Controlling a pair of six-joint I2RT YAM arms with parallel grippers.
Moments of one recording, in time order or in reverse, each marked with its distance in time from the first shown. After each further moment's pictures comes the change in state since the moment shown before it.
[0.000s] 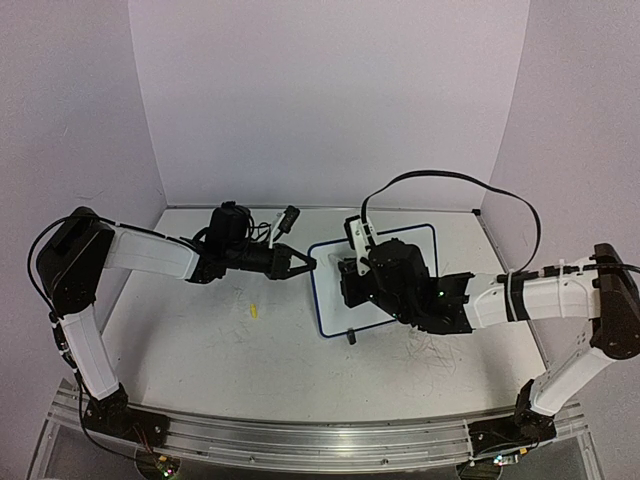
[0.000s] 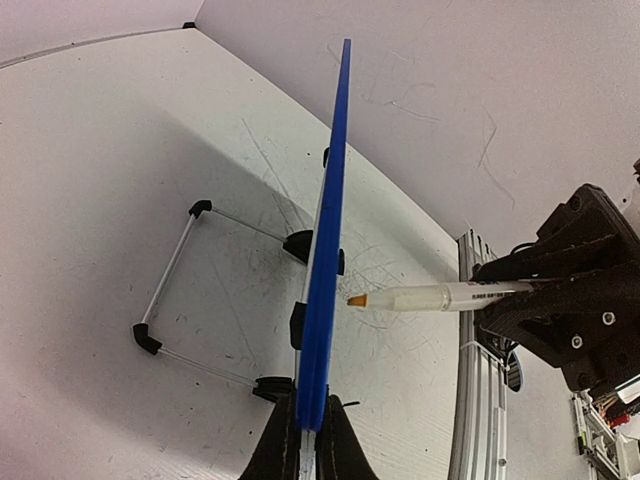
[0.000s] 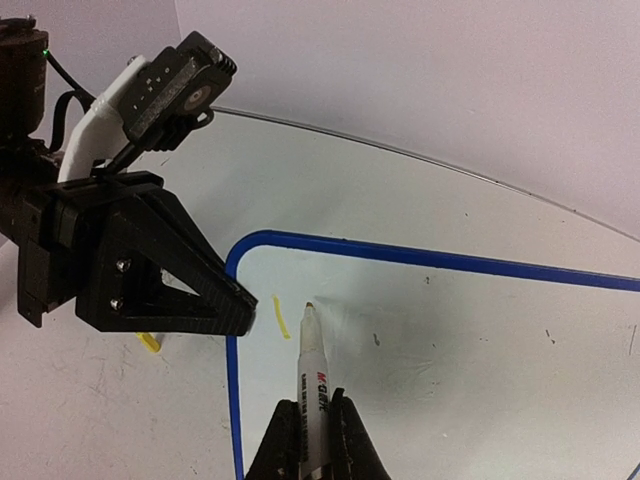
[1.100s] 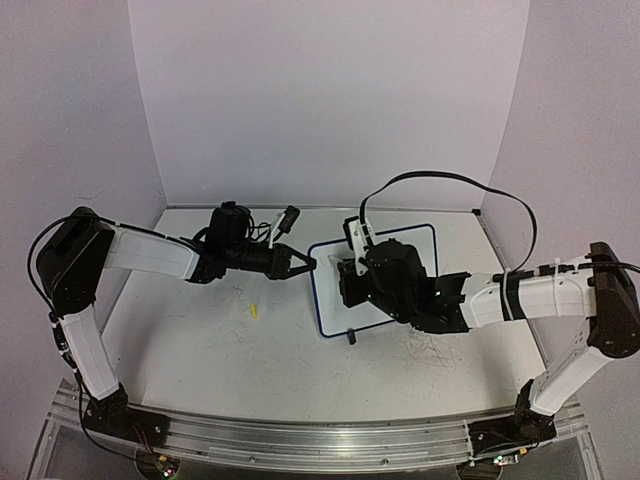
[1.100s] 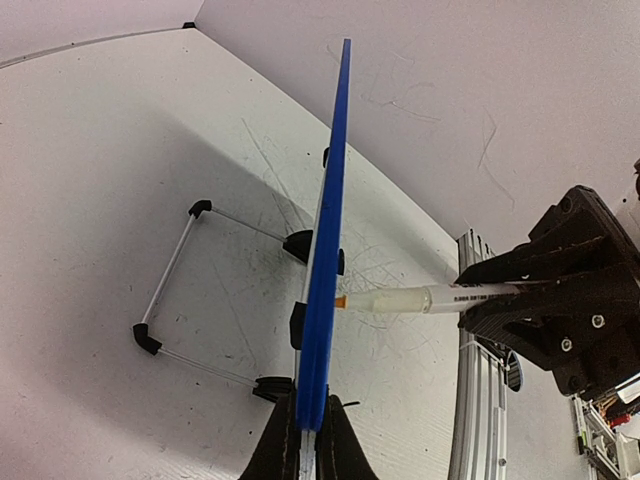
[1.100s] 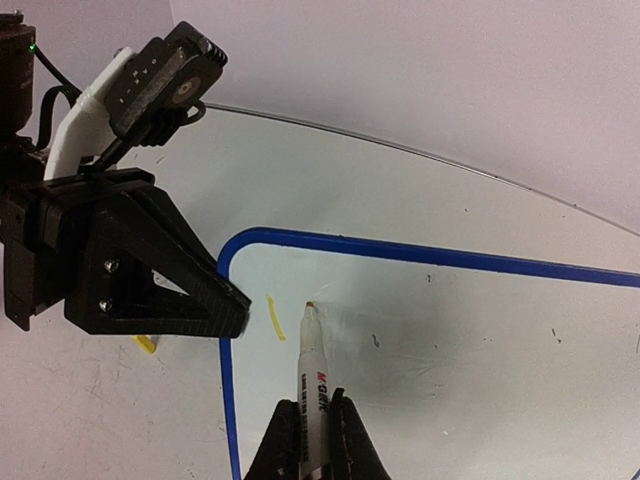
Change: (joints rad) left arm 0.000 0.000 0.000 0.000 0.000 0.000; right arm -0.010 0.021 0.007 0.005 0.000 0.010
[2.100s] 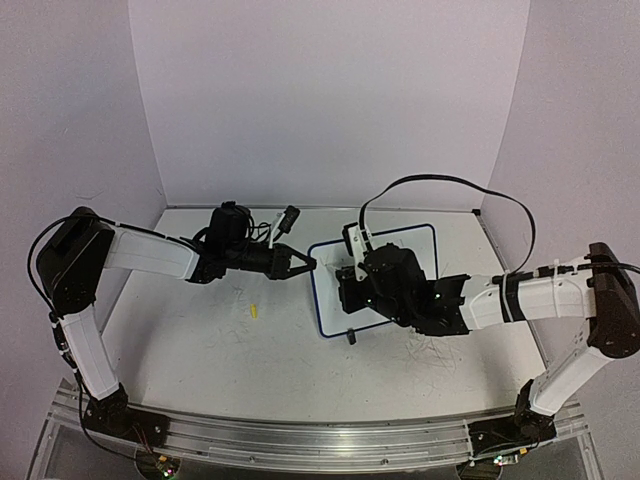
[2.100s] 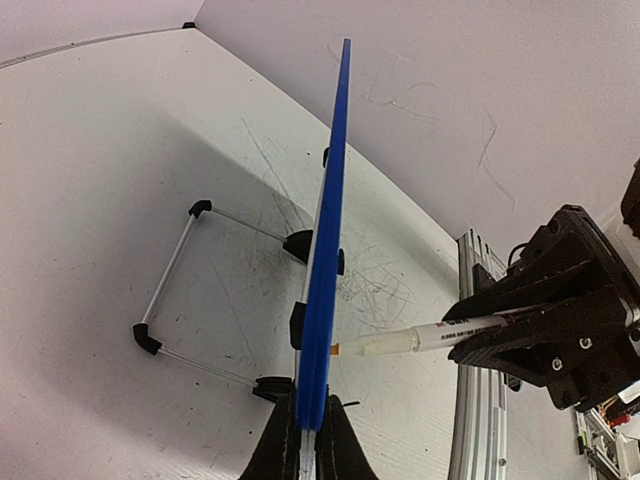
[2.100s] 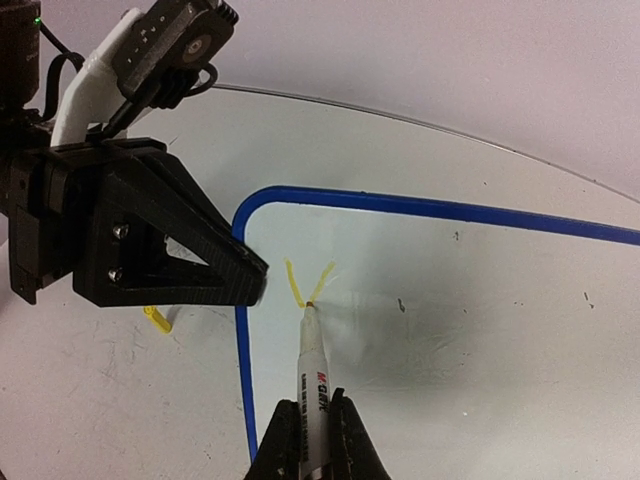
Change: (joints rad) left arm 0.000 0.000 0.000 0.000 0.000 0.000; right arm 0.012 0.000 -0.012 -0.031 -0.042 0.061
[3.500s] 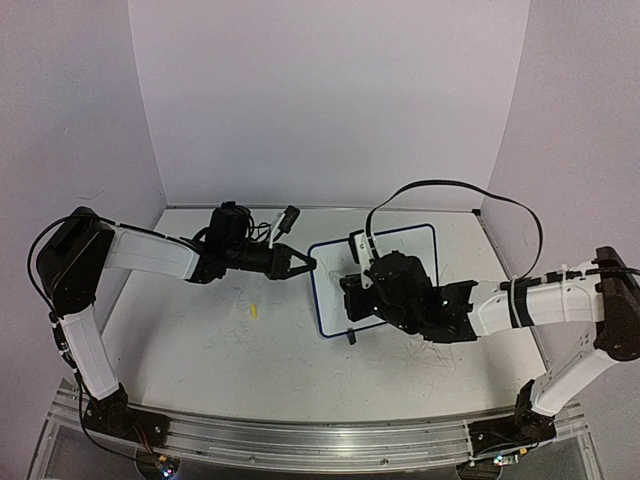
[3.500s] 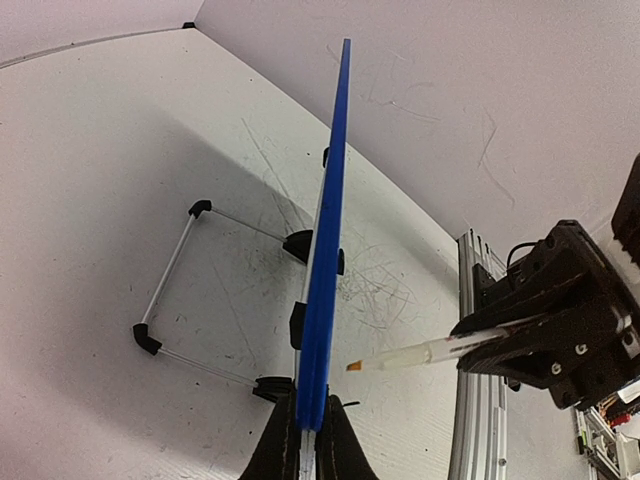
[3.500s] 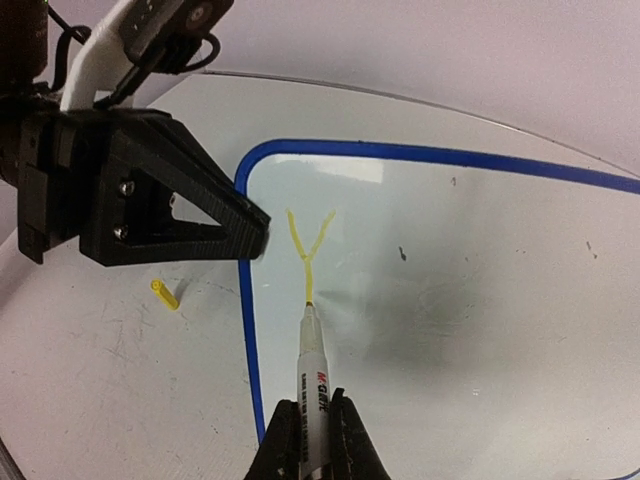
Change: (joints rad) left arm 0.000 0.000 0.000 0.000 0.000 0.000; right arm 0.010 -0.056 -0.057 -0.012 -0.009 0.048
